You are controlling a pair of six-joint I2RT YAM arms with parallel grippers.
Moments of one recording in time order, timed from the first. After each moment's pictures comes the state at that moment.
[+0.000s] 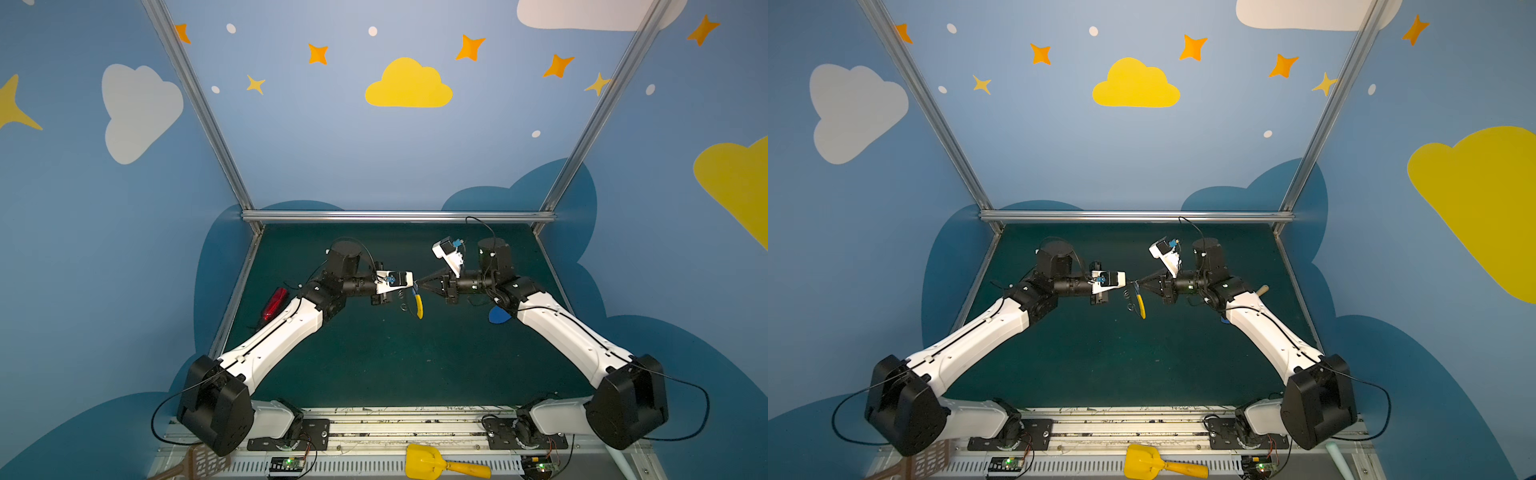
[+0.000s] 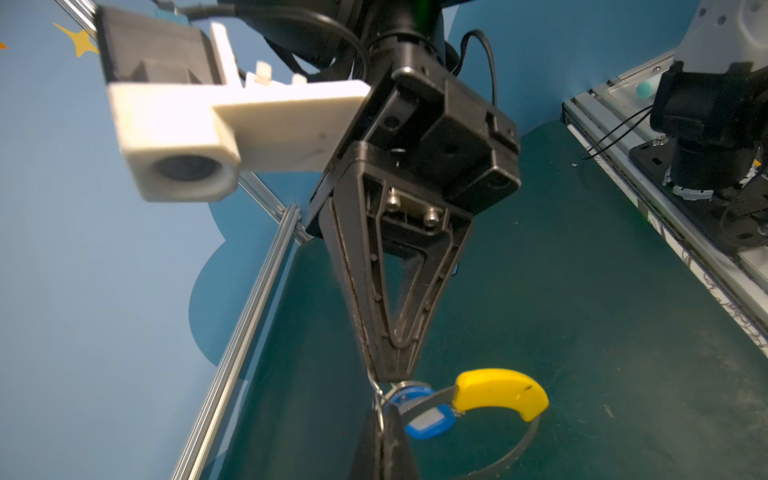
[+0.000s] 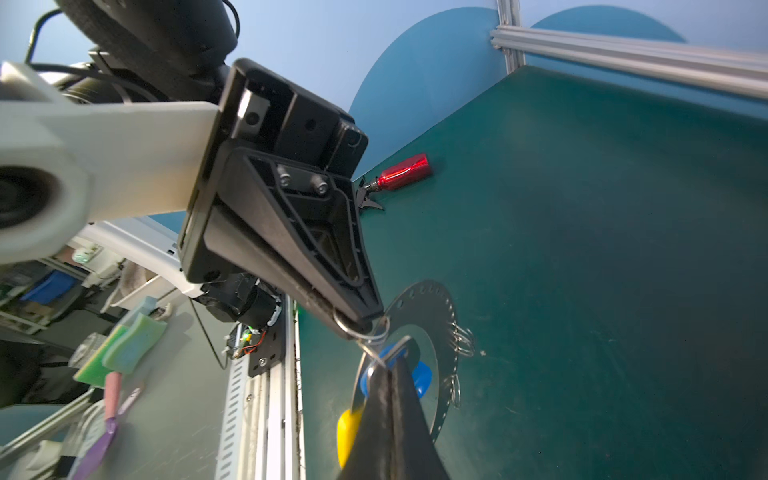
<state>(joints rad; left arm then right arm) -0.52 1.36 1.07 -0.09 0.73 0.82 0.47 1.38 1.08 -0.21 -0.92 0.03</state>
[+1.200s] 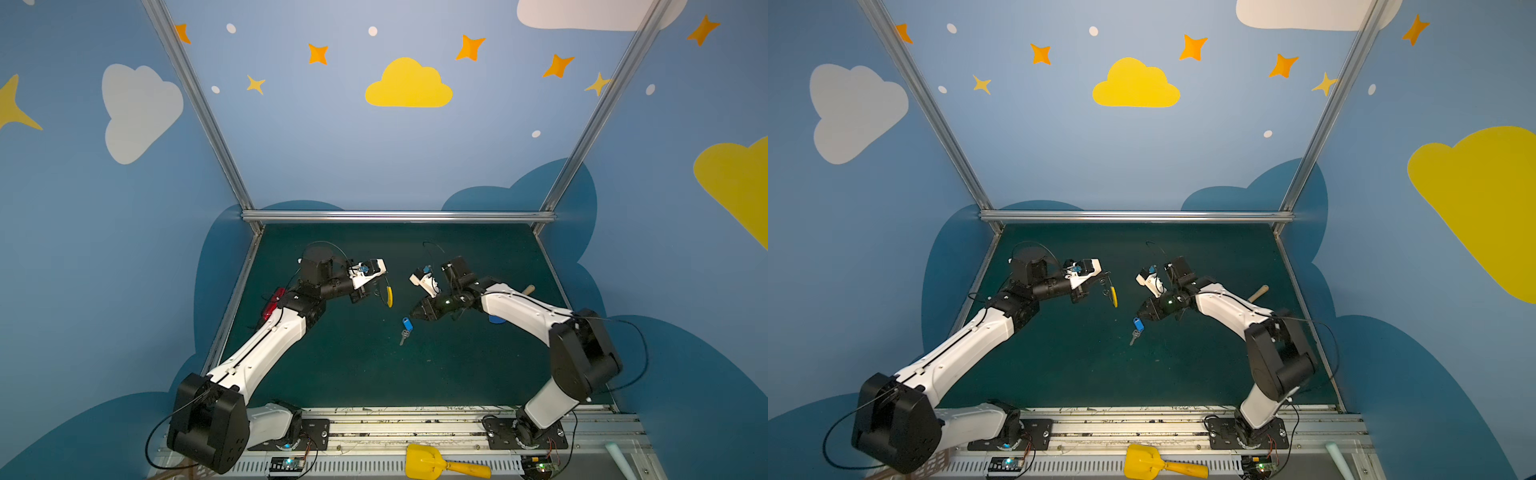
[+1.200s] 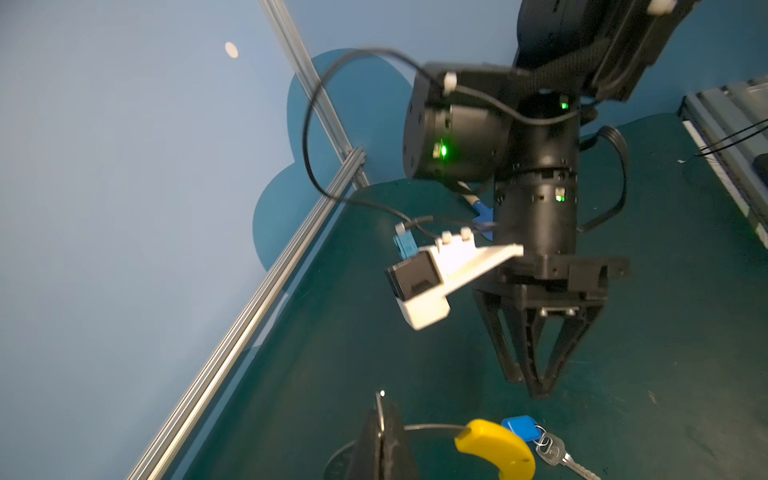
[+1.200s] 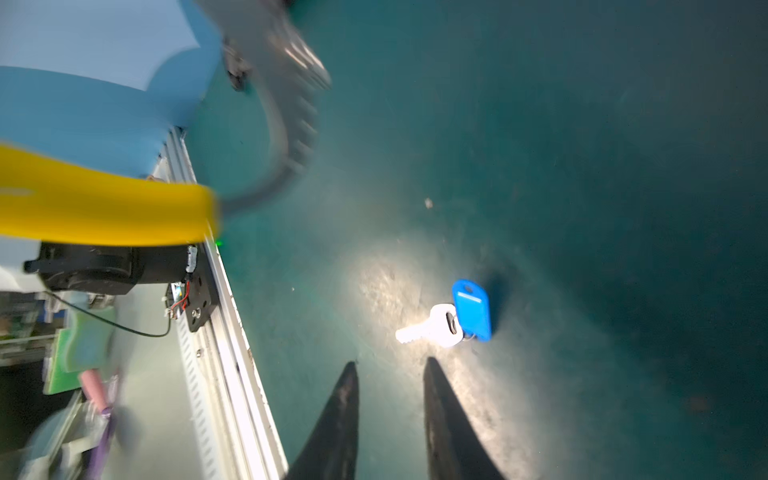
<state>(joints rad) -0.33 1.25 0.90 0.04 0.68 0.64 0.58 1.71 1.12 -0.48 -0.64 0.04</state>
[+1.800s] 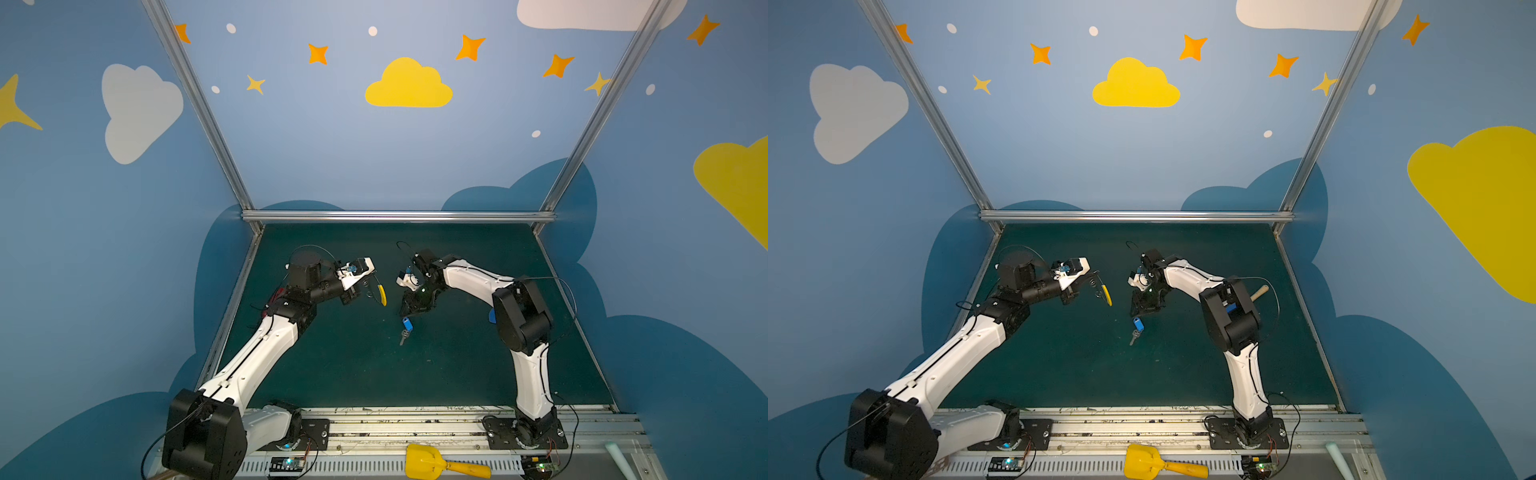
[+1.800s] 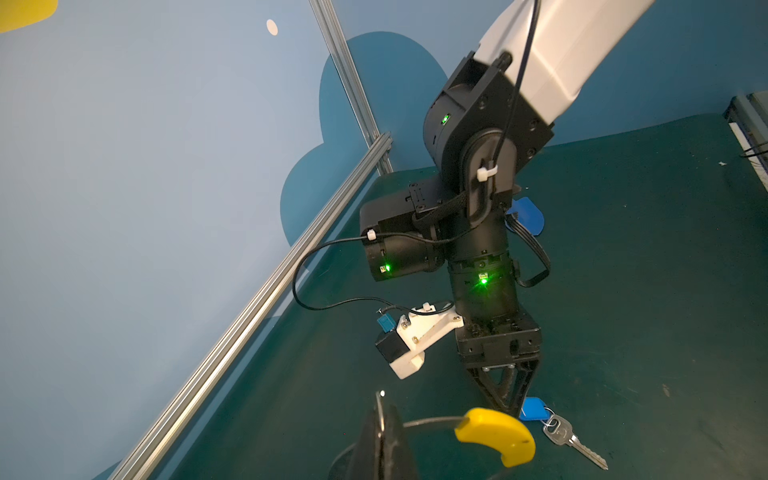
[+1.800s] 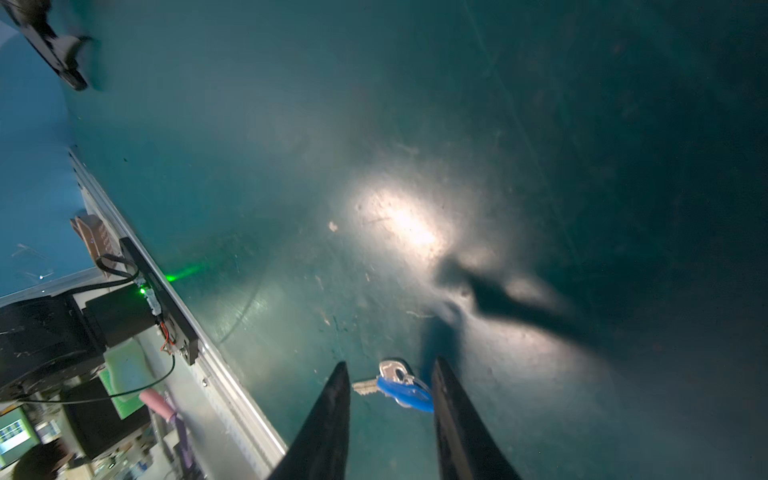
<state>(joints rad) -0.27 1.19 0.85 0.04 0.67 0.60 0.61 2.13 1.59 -0.88 -0.57 0.14</state>
